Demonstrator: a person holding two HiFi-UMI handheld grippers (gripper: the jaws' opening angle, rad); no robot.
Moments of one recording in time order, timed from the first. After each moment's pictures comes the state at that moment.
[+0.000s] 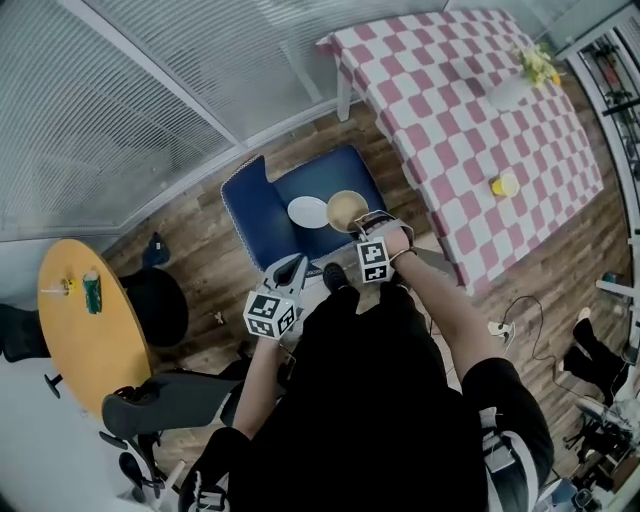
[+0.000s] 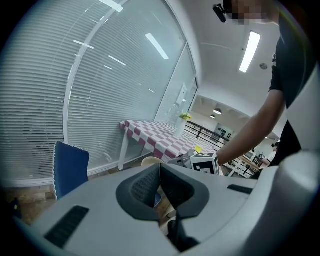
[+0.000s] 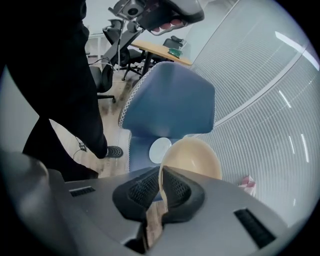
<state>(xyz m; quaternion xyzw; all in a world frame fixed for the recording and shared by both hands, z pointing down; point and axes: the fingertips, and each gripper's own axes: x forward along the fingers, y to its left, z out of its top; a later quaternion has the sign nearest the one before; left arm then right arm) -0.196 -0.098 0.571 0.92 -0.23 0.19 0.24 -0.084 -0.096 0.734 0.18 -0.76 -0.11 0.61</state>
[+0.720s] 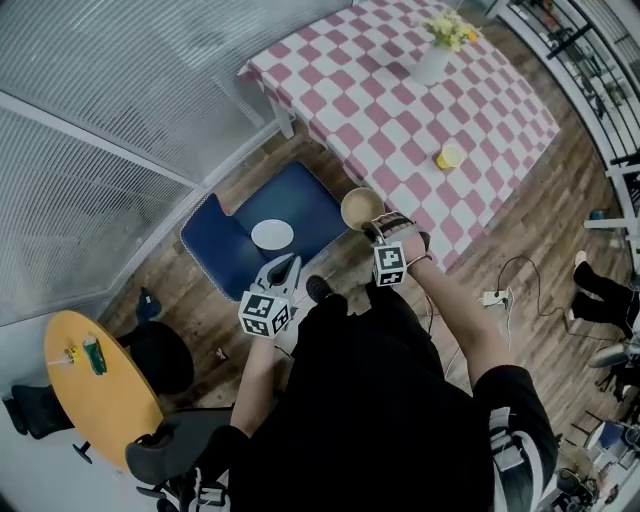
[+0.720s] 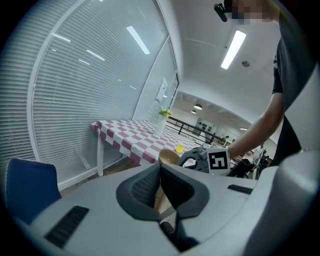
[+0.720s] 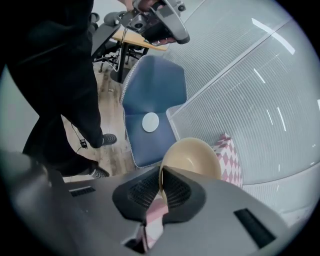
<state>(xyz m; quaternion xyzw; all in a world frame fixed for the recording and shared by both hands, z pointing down) -0.082 -0.070 0.551 0.95 -0.12 0.20 0.20 0.077 -0.012 0.671 0.31 -0.70 -0.06 0.64</state>
